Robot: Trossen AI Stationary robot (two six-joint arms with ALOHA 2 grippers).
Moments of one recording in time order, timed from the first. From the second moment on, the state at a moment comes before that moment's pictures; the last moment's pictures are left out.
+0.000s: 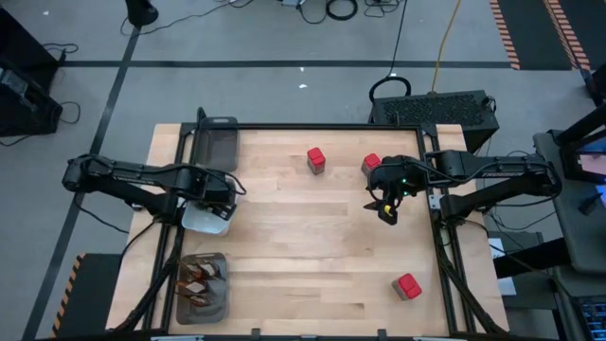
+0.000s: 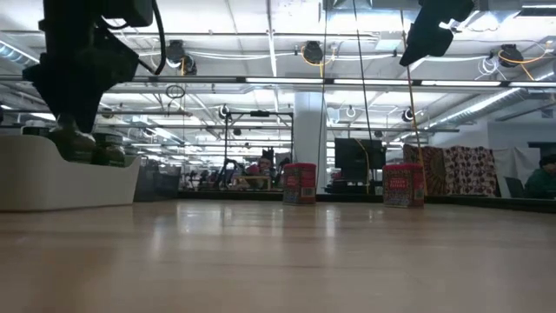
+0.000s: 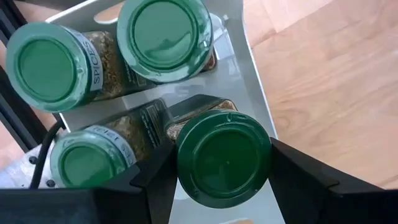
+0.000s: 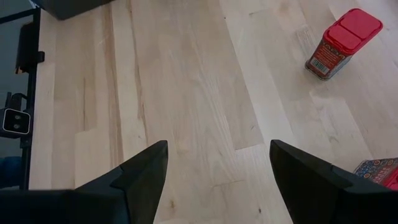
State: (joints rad) left arm -0.03 1.11 0.85 -1.26 -0.14 -1.08; right arm 0.01 1.09 1.10 -0.88 0.00 0.30
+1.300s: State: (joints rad) left arm 0.01 1.11 0.85 -1.24 -0.19 -1.06; right arm 0.01 1.09 1.10 -0.88 0.00 0.30
